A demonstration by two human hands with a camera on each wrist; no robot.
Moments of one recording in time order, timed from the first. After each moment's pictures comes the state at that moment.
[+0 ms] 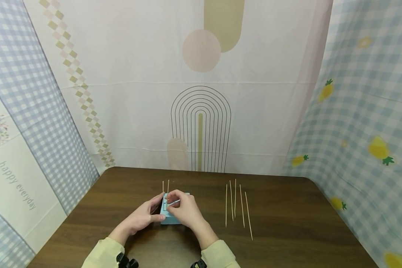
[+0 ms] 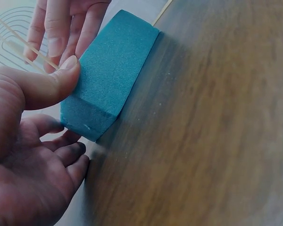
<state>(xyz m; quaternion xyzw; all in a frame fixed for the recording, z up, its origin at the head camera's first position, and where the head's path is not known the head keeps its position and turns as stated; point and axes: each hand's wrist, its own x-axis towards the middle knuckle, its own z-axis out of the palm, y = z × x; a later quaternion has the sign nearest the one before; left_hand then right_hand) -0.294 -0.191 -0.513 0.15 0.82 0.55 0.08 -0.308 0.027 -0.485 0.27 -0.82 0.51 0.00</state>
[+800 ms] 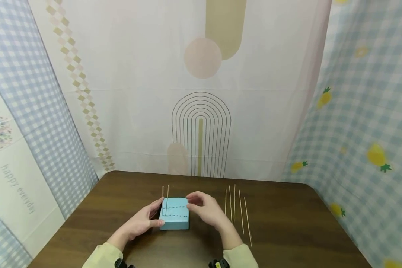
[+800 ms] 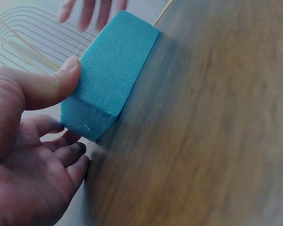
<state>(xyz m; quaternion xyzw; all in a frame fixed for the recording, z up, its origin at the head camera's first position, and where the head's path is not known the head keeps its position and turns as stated) -0.292 -0.192 -0.512 0.16 0.82 0.54 0.08 -0.311 0.100 -0.458 0.23 -0.81 0.53 -0.06</state>
